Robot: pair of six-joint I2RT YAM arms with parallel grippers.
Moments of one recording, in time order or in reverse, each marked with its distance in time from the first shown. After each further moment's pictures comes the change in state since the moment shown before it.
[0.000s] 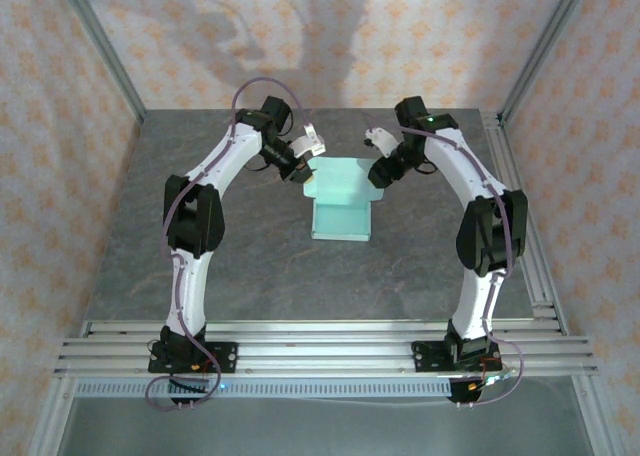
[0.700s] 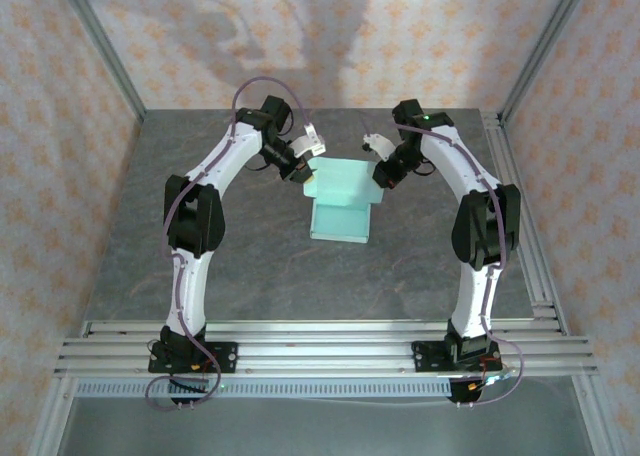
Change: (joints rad) left arm 0.000 0.004 0.014 -0.017 0.003 0.004; right arm -0.002 0.055 0.039 -0.079 -0.030 -0.019
